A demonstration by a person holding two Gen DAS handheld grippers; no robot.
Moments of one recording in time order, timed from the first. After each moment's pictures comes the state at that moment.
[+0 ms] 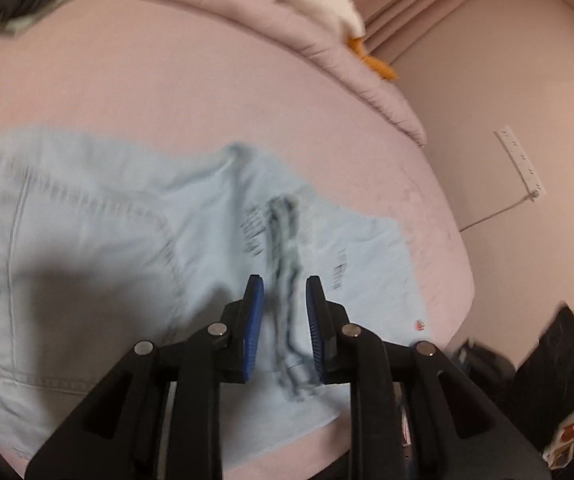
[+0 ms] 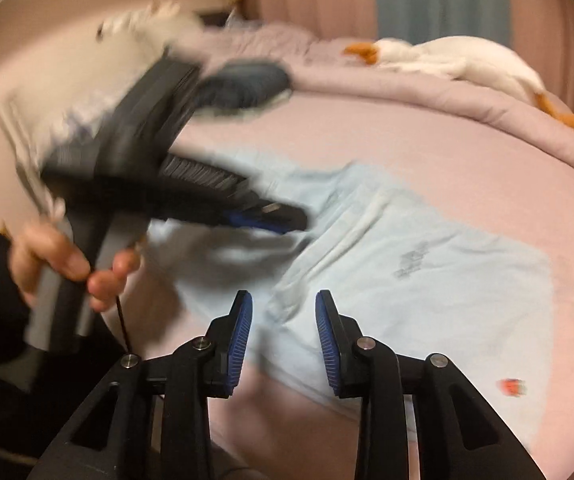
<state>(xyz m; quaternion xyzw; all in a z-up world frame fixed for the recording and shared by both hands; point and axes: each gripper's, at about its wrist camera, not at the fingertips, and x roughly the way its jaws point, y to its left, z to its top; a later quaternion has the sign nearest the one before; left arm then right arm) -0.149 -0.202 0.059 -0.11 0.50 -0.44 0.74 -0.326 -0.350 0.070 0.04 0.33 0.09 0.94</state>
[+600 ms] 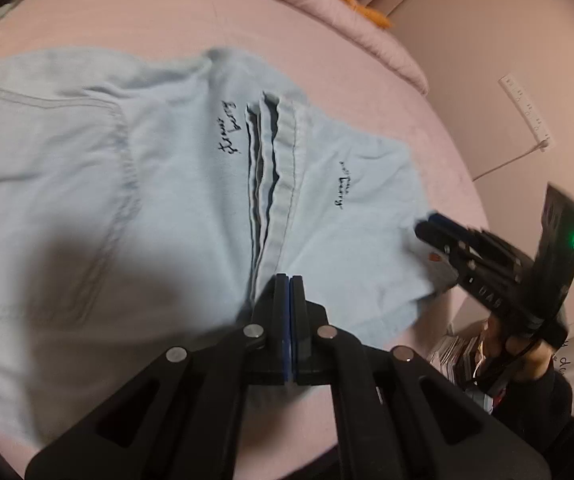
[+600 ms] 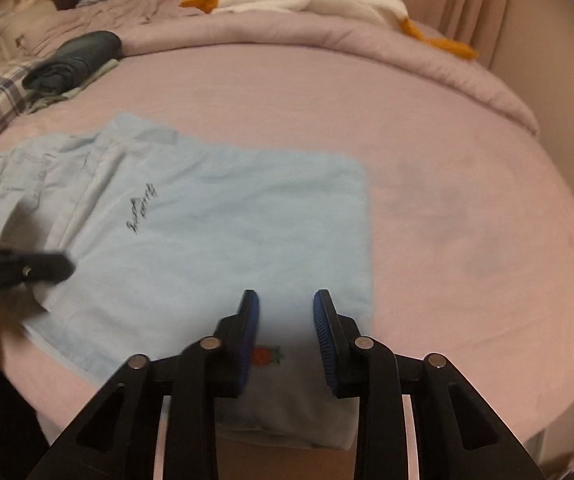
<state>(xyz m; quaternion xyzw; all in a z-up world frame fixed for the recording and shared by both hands) -0.181 -0.200 0.008 -0.05 0.53 -0.44 0.72 -0.322 -0.464 0.038 0.03 0.42 -0.14 0.89</state>
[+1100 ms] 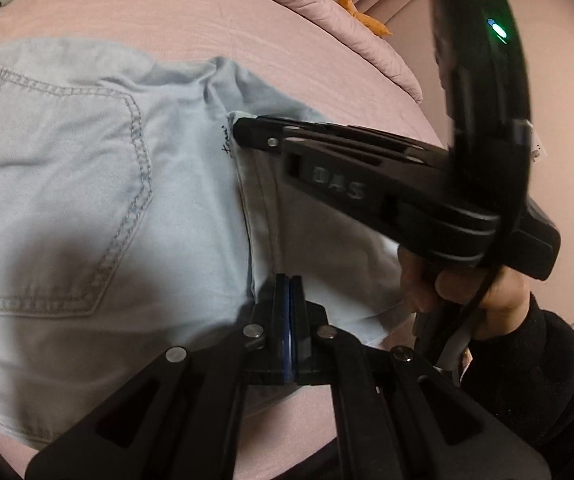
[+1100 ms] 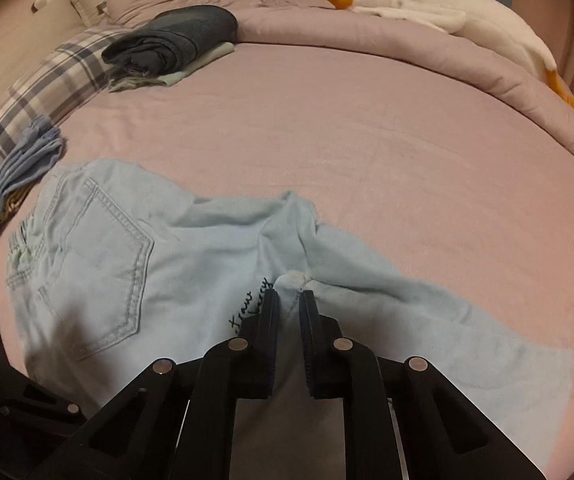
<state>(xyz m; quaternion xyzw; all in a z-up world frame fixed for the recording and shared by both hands) -0.182 -0.210 0.009 -0.07 0.54 -0.45 0.71 -0.188 -0.371 0.030 0.01 0.44 0.04 0.90</state>
